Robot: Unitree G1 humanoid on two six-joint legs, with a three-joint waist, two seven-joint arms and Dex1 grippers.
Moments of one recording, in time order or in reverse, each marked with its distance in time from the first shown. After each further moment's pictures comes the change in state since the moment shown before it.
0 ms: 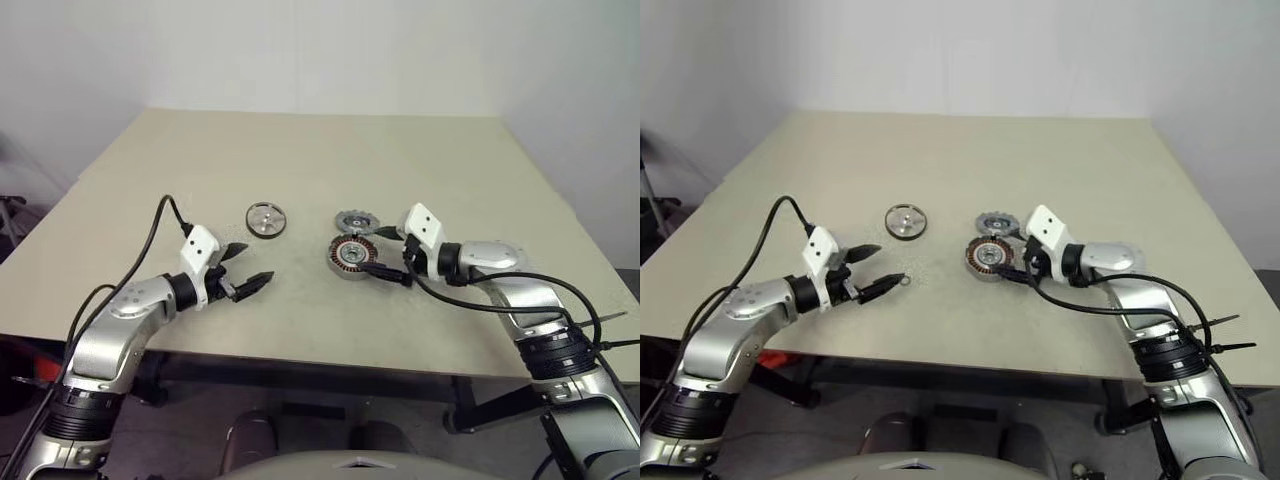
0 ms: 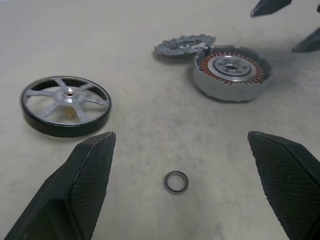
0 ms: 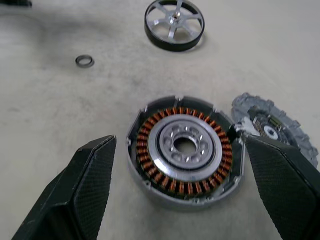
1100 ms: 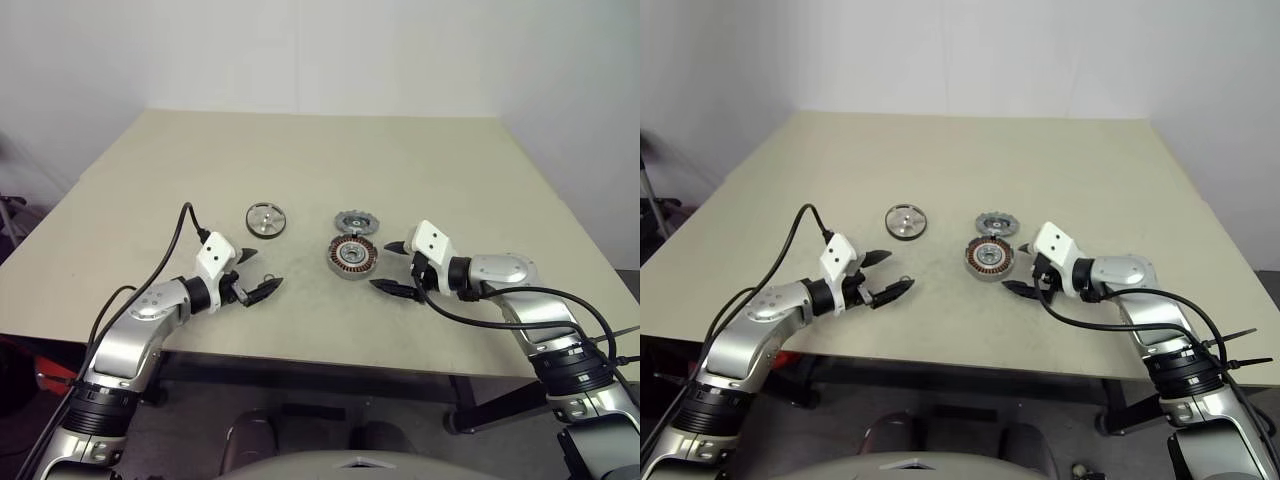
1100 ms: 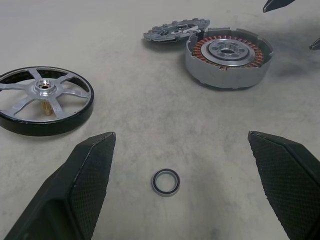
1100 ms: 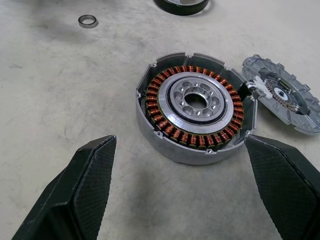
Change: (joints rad) left arm -0.005 -0.052 -0.080 0.061 0.097 -0.062 0.020; right arm 0.084 -0.046 0.000 -0.038 -0.031 -0.022 -0.001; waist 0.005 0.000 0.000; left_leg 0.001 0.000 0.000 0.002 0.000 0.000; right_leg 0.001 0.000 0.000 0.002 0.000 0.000
